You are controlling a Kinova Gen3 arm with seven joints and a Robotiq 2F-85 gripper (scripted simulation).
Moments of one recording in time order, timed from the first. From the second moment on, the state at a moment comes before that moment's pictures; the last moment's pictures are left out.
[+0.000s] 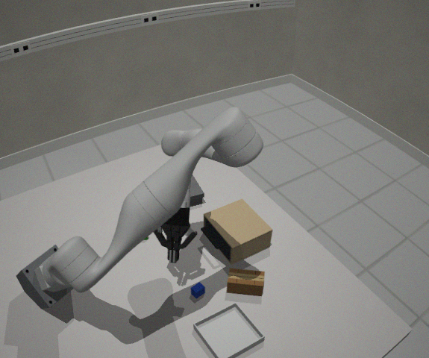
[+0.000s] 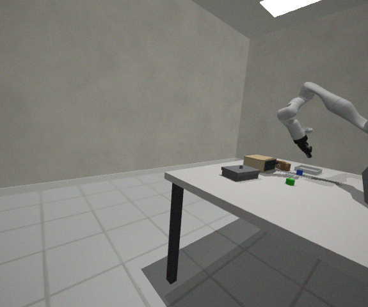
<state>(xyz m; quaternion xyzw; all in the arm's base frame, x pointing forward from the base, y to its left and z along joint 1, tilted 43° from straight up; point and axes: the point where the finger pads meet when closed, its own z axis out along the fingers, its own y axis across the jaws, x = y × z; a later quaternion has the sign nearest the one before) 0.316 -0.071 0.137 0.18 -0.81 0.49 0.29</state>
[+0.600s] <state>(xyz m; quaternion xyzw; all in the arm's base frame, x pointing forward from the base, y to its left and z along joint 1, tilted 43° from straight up) 0.347 0.141 0.010 0.63 -0.69 0.33 0.16</state>
